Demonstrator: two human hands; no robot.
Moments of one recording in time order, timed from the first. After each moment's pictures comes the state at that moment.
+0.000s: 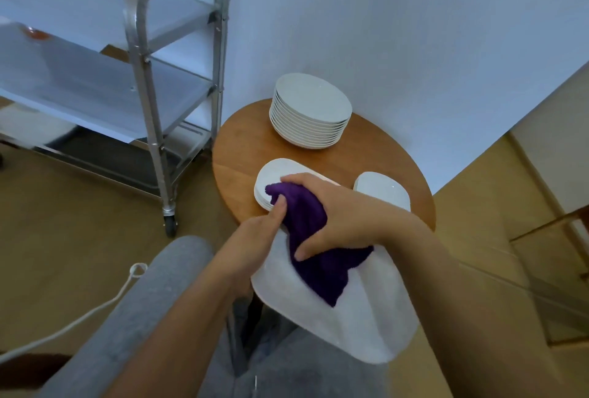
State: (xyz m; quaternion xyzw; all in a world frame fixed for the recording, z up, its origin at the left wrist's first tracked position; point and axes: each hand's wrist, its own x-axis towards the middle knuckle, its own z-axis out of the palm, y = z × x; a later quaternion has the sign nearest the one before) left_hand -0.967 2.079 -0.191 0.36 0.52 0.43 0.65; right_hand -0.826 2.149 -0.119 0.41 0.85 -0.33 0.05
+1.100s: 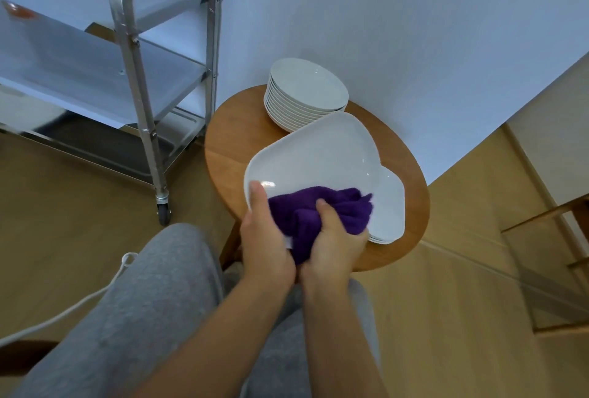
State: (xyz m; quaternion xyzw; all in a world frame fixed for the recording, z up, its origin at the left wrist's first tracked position) left_hand -0.912 2.082 -0.199 0.05 0.42 0.69 0.58; right_hand -0.848 2.104 -0.214 0.55 0.16 -0.50 -0.64
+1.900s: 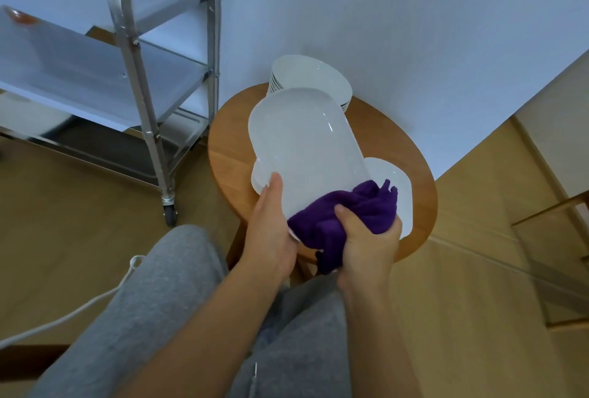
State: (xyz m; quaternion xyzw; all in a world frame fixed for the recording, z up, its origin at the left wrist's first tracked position) left_hand -0.922 2.097 -0.195 0.05 0.40 0.62 0.68; right_hand -0.818 2.096 -0.194 0.59 0.27 -0.49 -0.59
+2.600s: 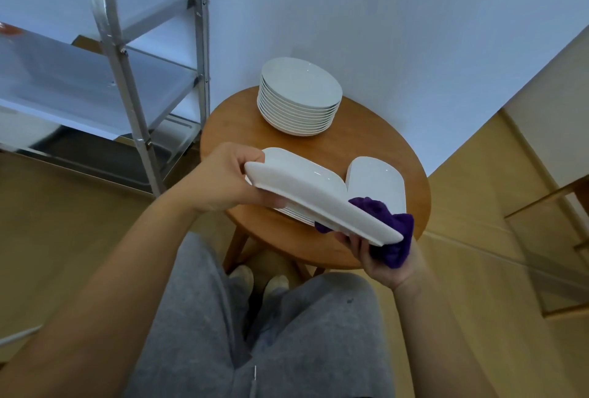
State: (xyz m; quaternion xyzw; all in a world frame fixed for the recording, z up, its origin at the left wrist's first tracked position) left_hand -1.017 2.131 -0.167 0.69 0.40 0.42 0.43; right_hand -0.738 2.118 -0.202 0.37 -0.03 -0.83 -0.42
